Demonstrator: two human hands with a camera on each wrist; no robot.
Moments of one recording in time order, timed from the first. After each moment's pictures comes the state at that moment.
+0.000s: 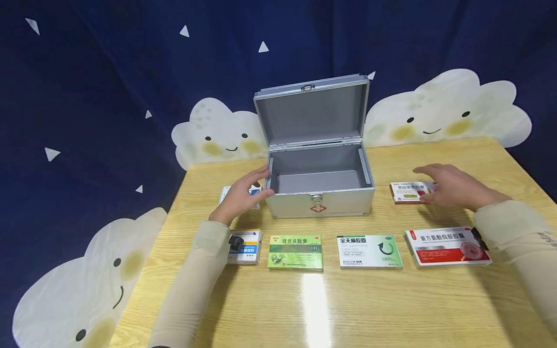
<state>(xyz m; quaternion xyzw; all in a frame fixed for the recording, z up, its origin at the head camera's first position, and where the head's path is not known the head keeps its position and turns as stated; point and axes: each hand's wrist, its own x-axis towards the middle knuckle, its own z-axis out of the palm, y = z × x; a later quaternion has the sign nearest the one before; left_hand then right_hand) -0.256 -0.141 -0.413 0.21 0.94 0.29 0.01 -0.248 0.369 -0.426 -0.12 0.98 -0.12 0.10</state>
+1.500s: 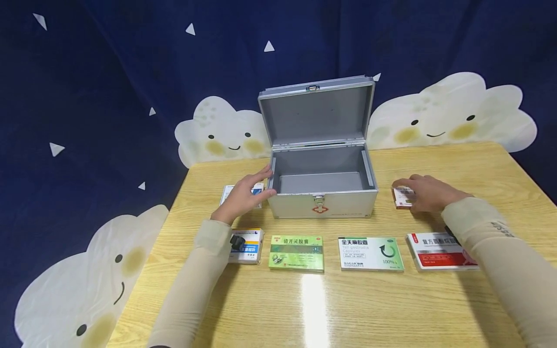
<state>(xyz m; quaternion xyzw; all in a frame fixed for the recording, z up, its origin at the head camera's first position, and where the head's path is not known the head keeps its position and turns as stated) -0.252 -0.140 -0.413 0.20 0.93 0.30 0.02 -0.273 0.343 -0.460 -0.18 0.97 -0.06 0.14</state>
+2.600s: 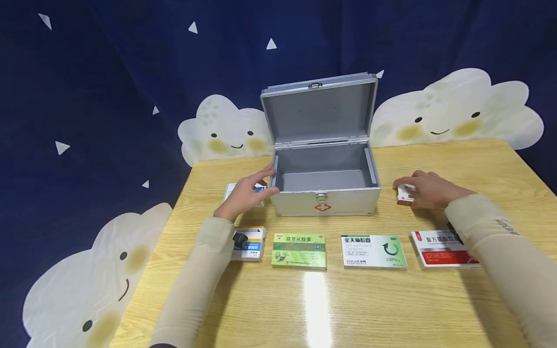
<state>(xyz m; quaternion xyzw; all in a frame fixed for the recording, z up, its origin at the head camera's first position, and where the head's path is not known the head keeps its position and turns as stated) -0.255 -0.140 -0.413 0.18 0.93 0.31 0.03 -0.276 0.342 -0.459 -0.21 0.97 -0.08 0.12</state>
